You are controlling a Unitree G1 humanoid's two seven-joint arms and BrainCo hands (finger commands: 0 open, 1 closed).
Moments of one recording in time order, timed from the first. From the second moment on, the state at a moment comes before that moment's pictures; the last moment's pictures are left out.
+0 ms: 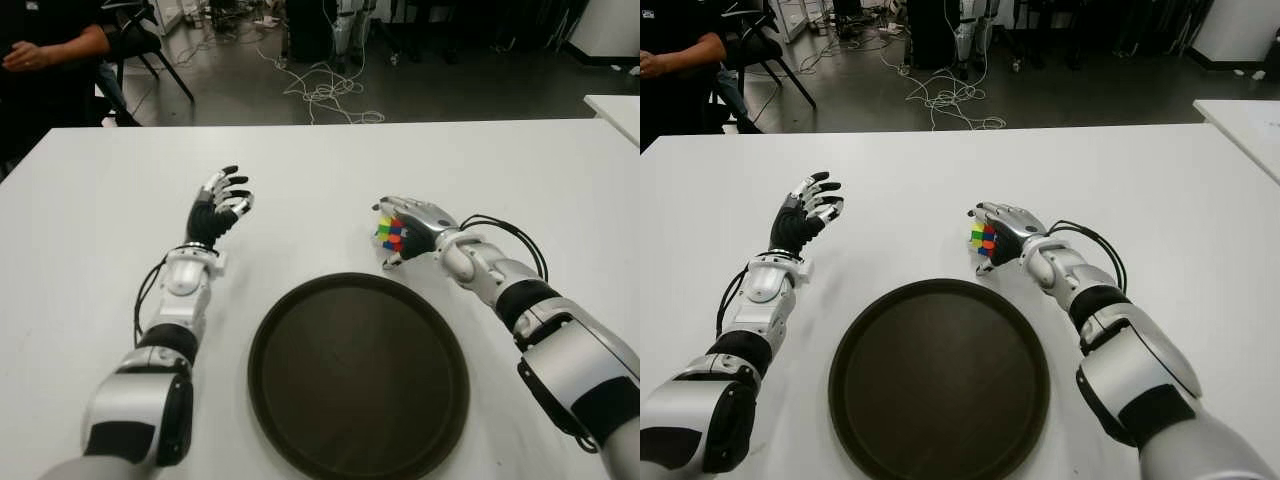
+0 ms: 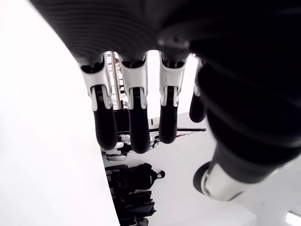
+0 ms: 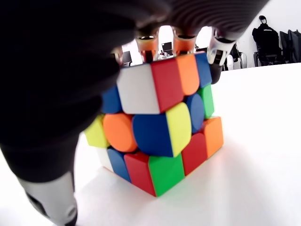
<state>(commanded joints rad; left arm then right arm) -0.66 0.11 0.12 1.18 0.01 -0.61 -0.06 -0.83 -0.23 0.62 1.31 -0.72 -0.35 -0.15</state>
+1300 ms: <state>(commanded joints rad) -0.65 0.11 0.12 1.16 0.01 -0.60 -0.06 -0.84 -0.23 0.58 1.31 -0.68 -0.35 -0.05</state>
